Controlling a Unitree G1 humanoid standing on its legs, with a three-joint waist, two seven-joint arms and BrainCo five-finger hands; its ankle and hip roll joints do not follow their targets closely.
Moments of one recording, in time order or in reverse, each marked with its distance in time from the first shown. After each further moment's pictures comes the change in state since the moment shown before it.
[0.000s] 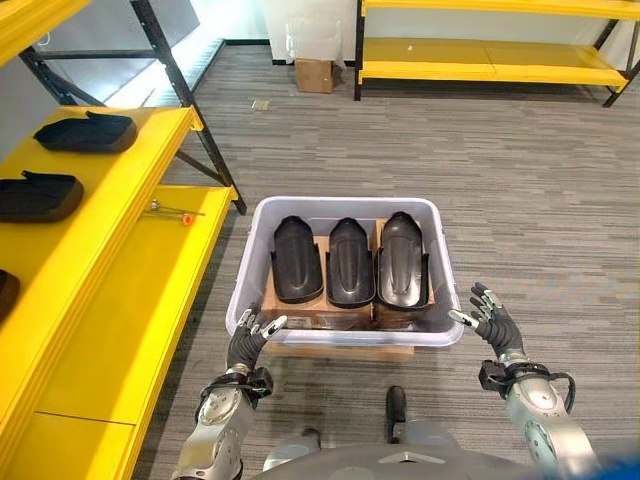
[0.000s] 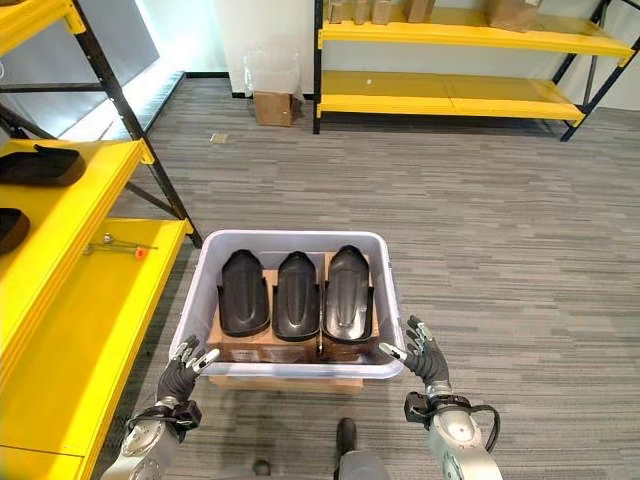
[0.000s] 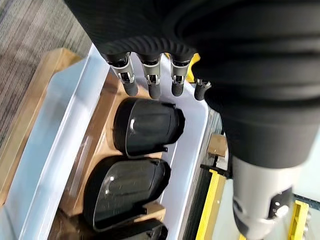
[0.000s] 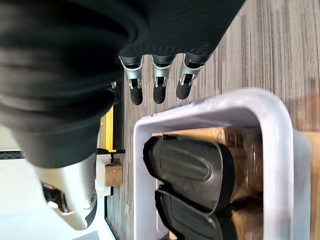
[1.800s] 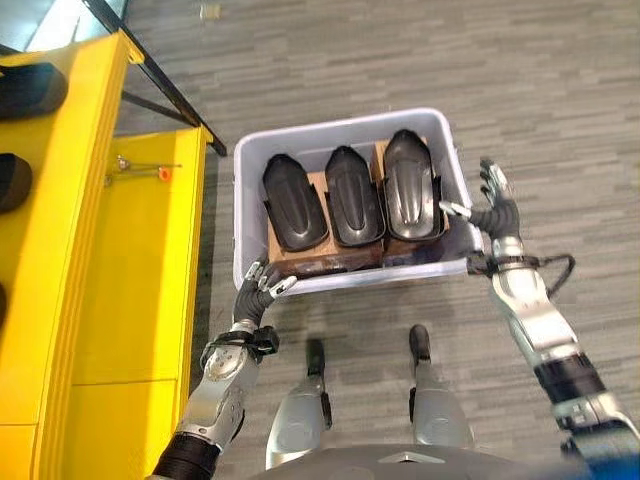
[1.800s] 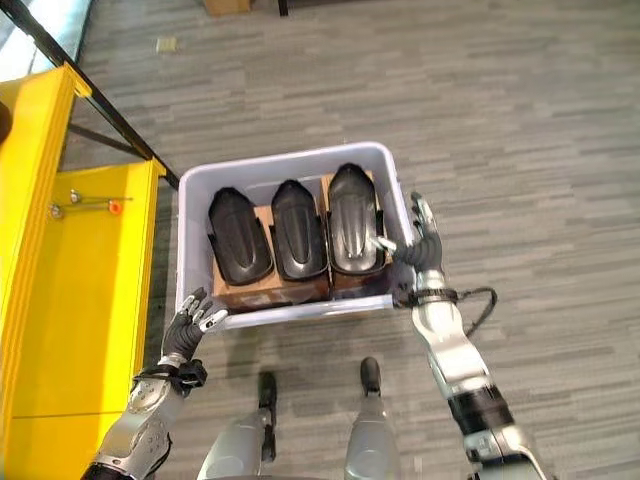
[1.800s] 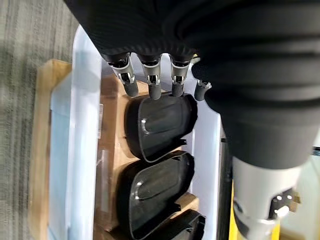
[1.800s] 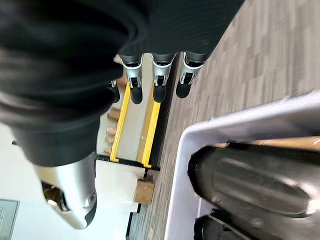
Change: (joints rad) left arm -0.168 0.080 -0.071 -0.064 -0.003 -0.041 0.042; right arm -0.657 -0.084 0.113 0.074 -0.198 -0.027 -0.258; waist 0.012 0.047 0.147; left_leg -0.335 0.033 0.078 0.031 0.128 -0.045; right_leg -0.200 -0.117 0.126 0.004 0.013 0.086
